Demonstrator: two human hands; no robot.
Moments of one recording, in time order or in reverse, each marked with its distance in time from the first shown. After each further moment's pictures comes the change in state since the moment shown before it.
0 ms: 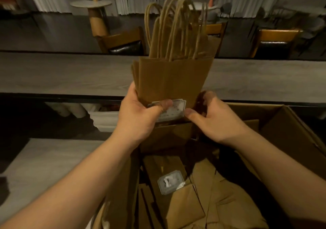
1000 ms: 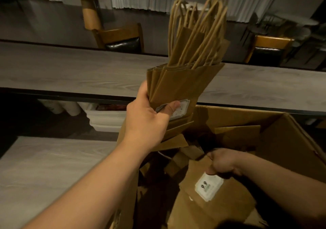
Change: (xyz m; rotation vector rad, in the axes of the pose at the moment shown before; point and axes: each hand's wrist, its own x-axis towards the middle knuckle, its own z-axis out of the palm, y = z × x) left_hand 0.002 -0.001 -0.006 0.117 0.062 0.064; right_hand 0.009 0.103 0.060 -0.138 -0.600 0.616
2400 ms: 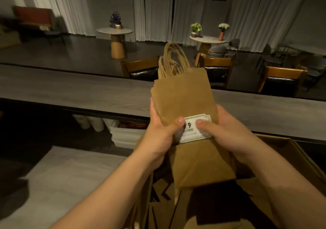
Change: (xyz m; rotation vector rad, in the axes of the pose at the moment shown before) left_hand -0.008 0.025 -0.018 -0.469 -0.098 -0.269; right_hand -0.156 -0.101 -0.044 0.500 0.445 -0.687
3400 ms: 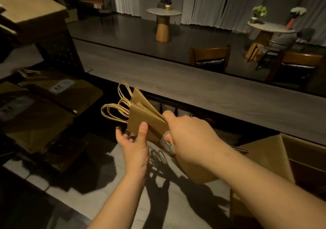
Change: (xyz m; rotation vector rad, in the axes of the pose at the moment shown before) left_hand -0.037 -0.018 -0.339 -0.156 0.844 -0.031; right_hand 0.043 -0.145 0.357 -0.971 -0.307 -0.598
